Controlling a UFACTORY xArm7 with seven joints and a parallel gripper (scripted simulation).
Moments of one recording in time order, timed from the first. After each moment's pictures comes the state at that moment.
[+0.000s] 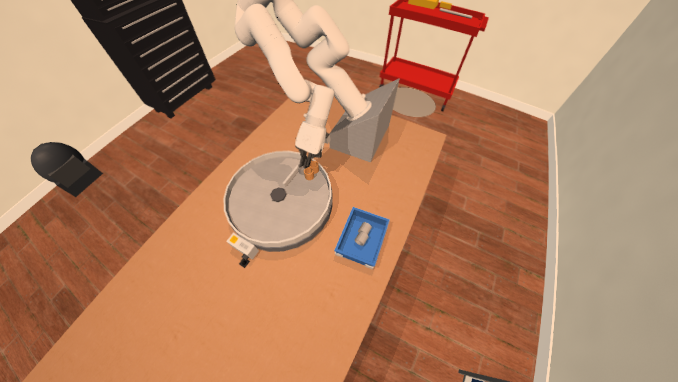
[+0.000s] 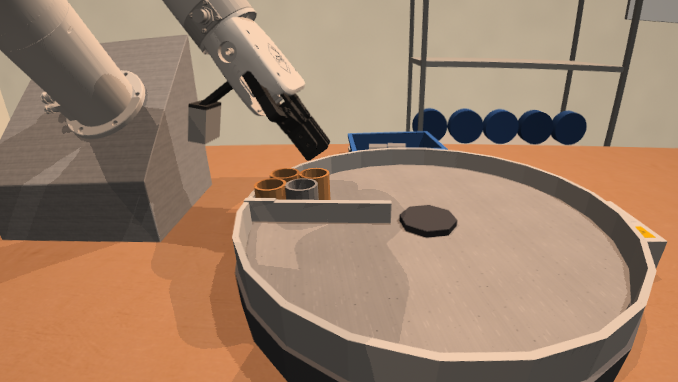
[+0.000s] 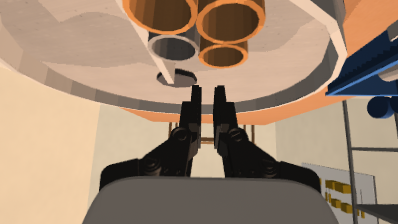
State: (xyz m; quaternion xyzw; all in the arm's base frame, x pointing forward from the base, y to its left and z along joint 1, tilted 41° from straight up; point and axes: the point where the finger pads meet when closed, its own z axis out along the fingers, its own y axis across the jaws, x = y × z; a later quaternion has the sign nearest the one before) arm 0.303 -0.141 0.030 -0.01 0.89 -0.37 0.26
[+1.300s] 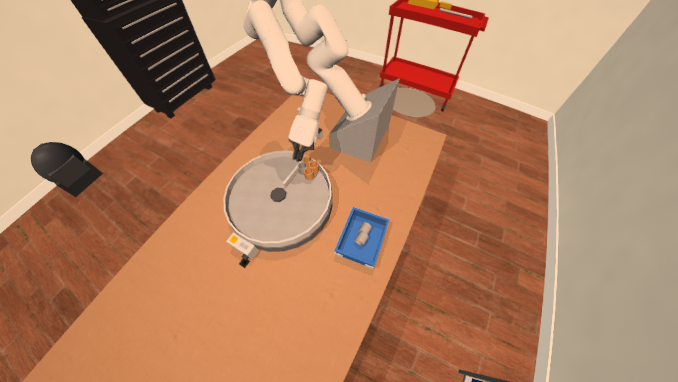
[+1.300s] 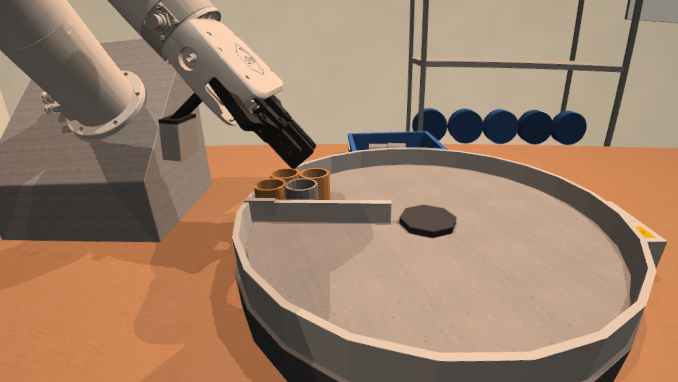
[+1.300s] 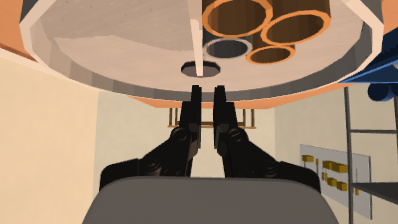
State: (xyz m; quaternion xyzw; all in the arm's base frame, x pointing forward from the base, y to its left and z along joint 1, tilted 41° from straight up) arm 0.285 -0.166 0.060 -0.03 0.88 -0.36 0.30
